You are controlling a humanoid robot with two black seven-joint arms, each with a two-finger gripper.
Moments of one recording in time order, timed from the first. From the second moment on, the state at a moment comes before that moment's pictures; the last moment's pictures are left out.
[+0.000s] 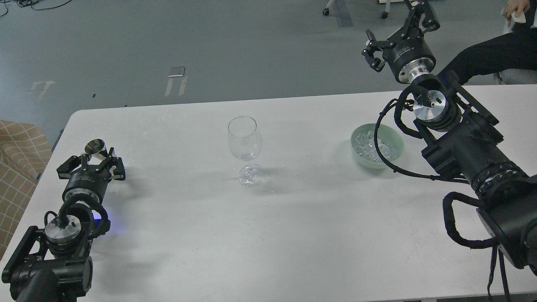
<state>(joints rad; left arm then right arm) -0.27 0.19 -1.62 -0.79 -0.15 -0.24 0.03 0.97 -0.02 1.19 0.39 -0.27 0.27 0.22</state>
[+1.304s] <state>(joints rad) -0.26 0.20 -1.62 -0.83 -0.15 -0.45 0.03 0.97 -0.02 1.19 0.39 -0.27 0.27 0.22</state>
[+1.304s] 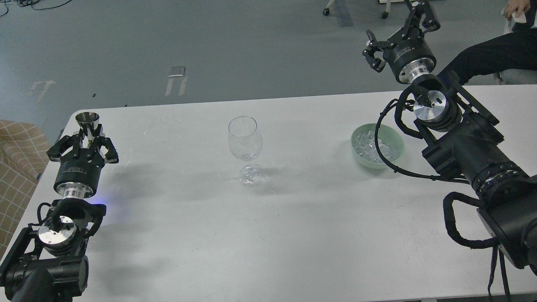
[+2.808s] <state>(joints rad) -0.09 0.09 -1.51 -1.41 -0.14 -0.20 0.07 0.96 -0.04 1.19 0.39 -0.27 0.27 0.22</state>
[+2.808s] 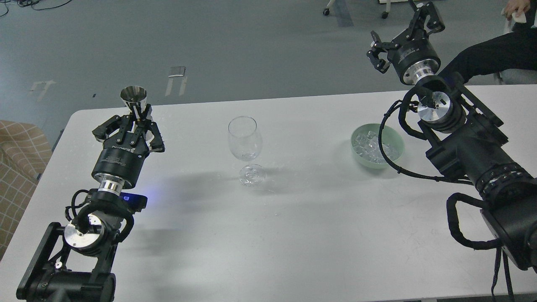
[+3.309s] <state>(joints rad) -0.13 0.09 -1.44 -1.48 -0.06 -0.13 0.11 0.95 -0.07 1.19 0.40 -0.27 0.27 0.22</state>
